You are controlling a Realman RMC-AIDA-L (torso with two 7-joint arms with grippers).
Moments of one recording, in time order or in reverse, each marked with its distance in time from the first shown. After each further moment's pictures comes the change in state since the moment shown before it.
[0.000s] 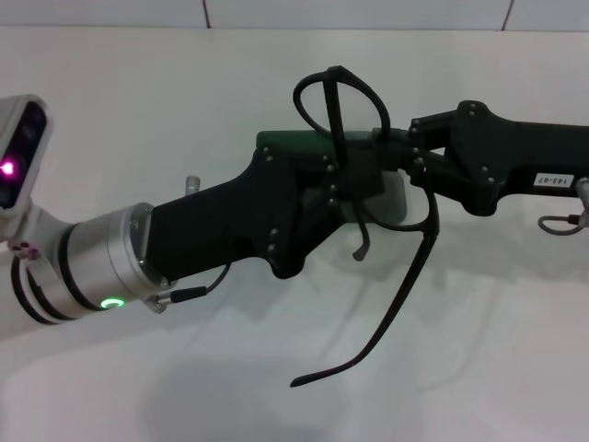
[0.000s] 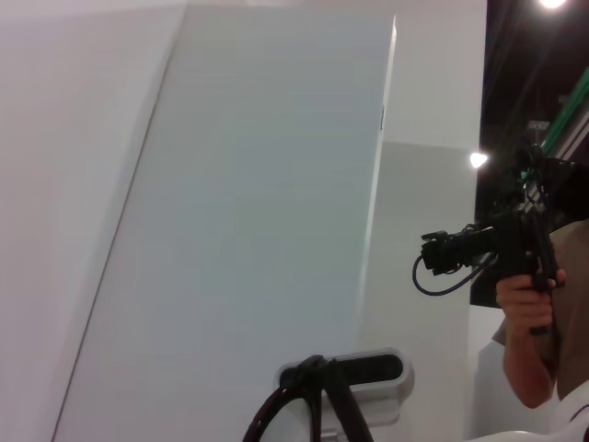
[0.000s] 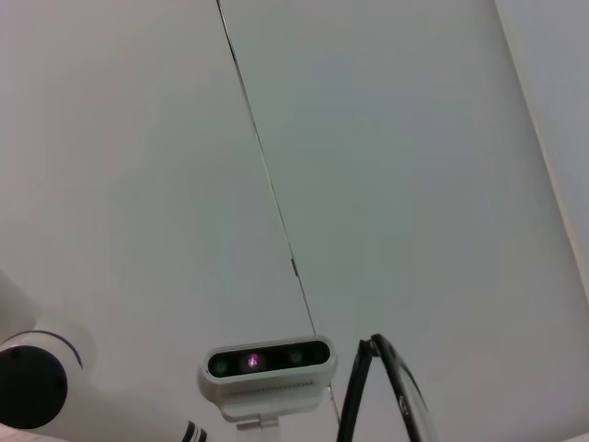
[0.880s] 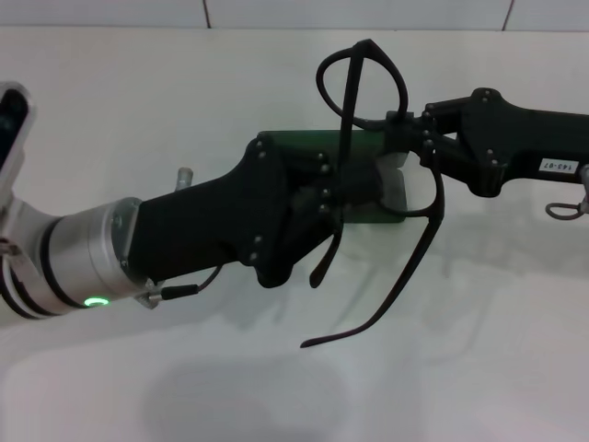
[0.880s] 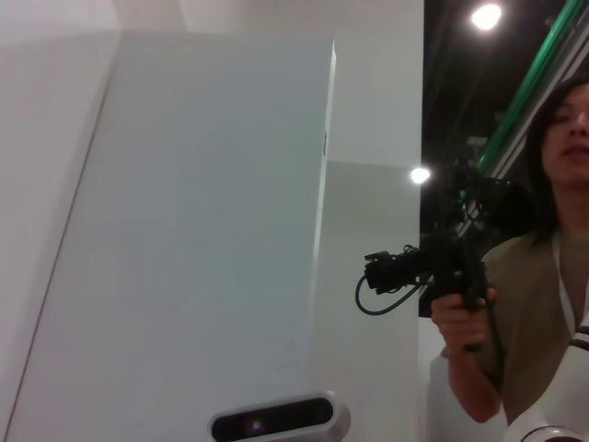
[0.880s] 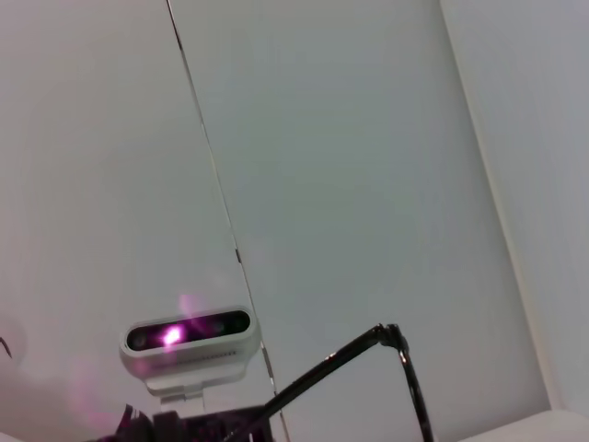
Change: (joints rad) left arm 0.008 0.003 0.001 0.062 0.009 0.068 -0.021; right arm -0.020 -0.008 0.010 -0.029 -0.008 0.066 0.008
